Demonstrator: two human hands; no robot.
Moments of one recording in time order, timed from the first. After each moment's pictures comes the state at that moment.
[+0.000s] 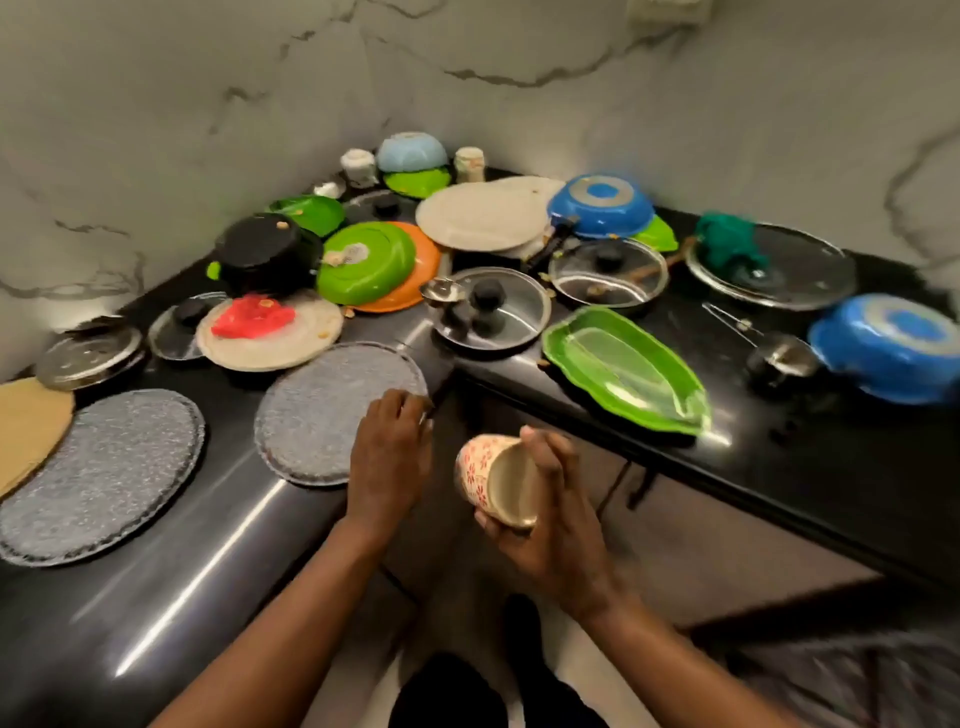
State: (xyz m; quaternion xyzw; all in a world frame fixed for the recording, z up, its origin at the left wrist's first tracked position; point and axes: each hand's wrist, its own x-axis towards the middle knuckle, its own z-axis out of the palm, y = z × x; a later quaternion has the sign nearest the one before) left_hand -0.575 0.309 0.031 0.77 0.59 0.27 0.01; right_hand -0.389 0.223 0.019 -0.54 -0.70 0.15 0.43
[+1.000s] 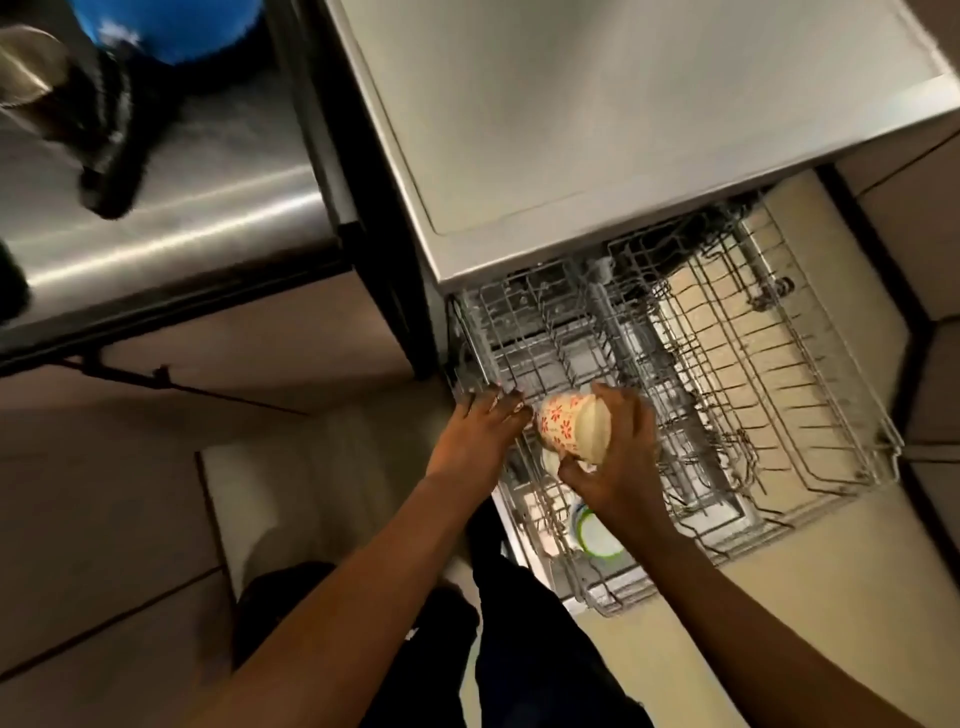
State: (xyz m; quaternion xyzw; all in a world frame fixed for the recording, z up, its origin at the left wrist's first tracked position) left_hand -0.136 0.010 -0.148 0.98 0.02 -0.17 0.13; right_hand -0.064 -0.167 -0.123 -0.90 -0.23 0.14 0.34
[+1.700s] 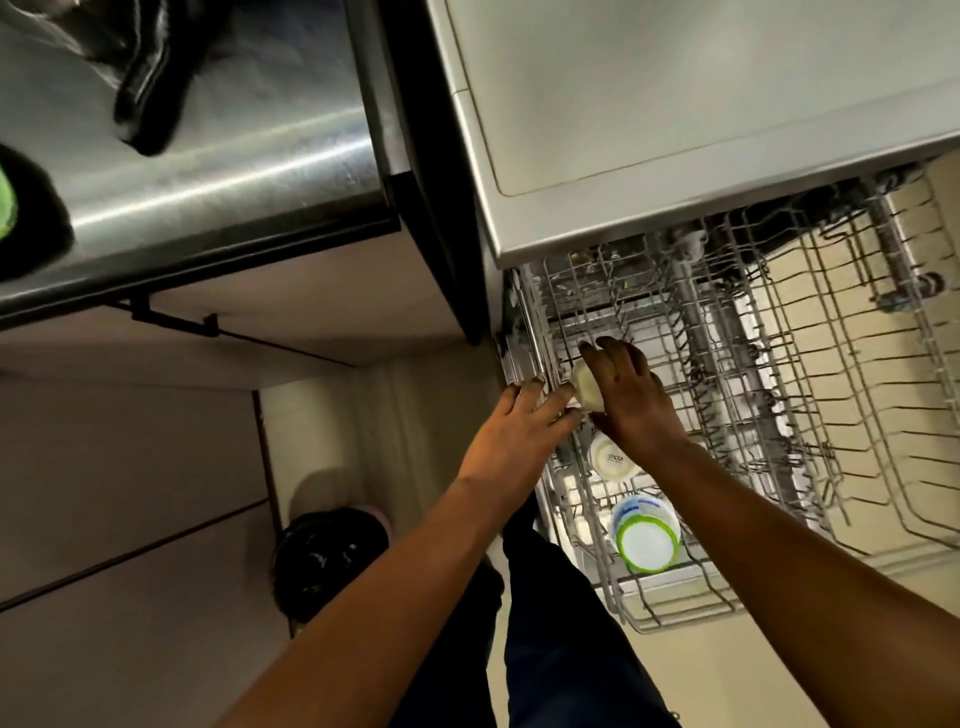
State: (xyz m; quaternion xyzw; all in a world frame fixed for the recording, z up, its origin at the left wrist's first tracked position) left_hand -0.144 0.002 -0.170 0.99 0.03 -0.13 0.10; right_hand 0.002 -0.118 -0.219 -0.87 -0.44 0.20 0.06
